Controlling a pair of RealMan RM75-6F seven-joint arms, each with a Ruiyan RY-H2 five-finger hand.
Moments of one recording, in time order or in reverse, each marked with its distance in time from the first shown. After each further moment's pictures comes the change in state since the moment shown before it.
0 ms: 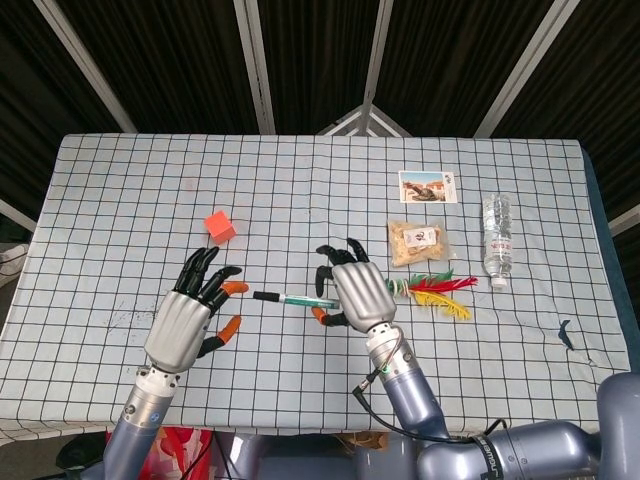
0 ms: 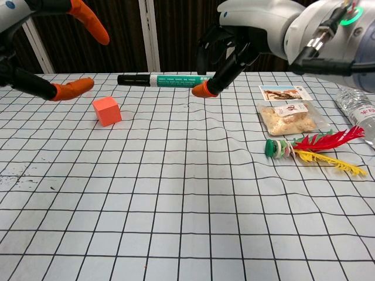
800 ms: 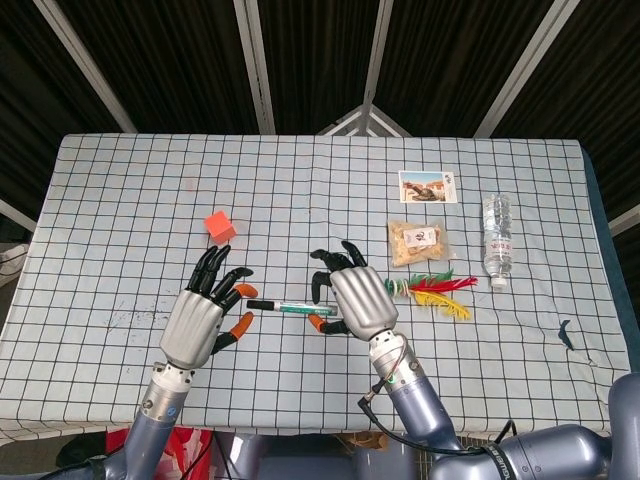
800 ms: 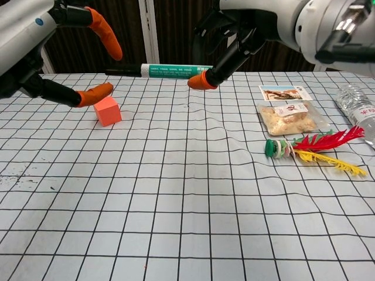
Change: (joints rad) left arm -0.028 -0.113 -0.019 0.151 0.044 0.036 -0.052; right arm -0.002 0.049 -0.041 -0.073 -0.065 0.010 0.050
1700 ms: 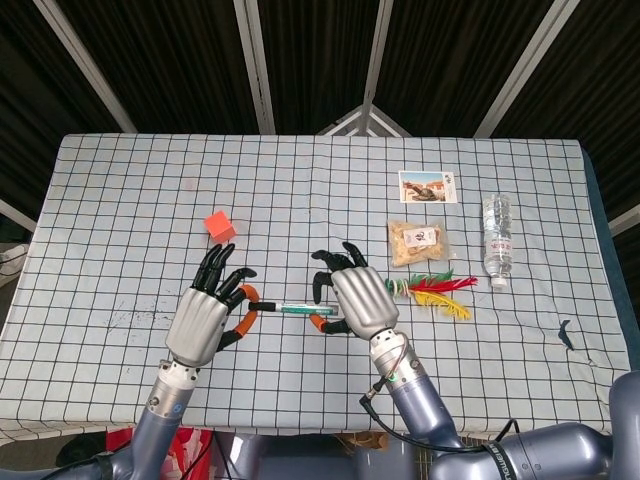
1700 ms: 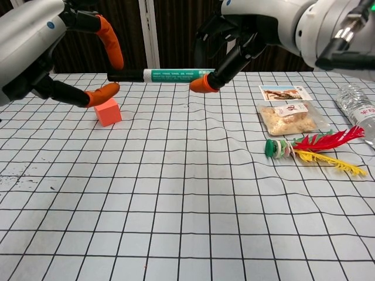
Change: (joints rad) left arm -0.018 -0.033 -0.011 0.035 -0.005 -0.001 0.008; right arm 0.010 0.012 -0.015 0.010 0.007 -0.009 0.037
